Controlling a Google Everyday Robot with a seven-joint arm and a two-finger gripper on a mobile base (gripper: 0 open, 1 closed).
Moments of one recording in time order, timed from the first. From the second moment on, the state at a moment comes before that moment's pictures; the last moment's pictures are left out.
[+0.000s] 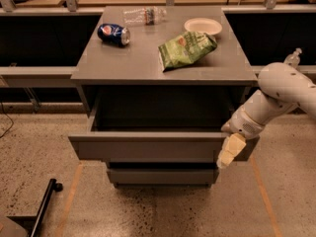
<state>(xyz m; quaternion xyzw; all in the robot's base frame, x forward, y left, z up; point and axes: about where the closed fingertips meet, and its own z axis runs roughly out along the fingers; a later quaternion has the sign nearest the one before) 0.523 -0.210 0.667 -0.52 0.82 0.22 0.09</state>
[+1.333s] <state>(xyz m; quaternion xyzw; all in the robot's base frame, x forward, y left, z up) 0.479 -0.202 0.722 -0.54 0.81 0.24 0.08</state>
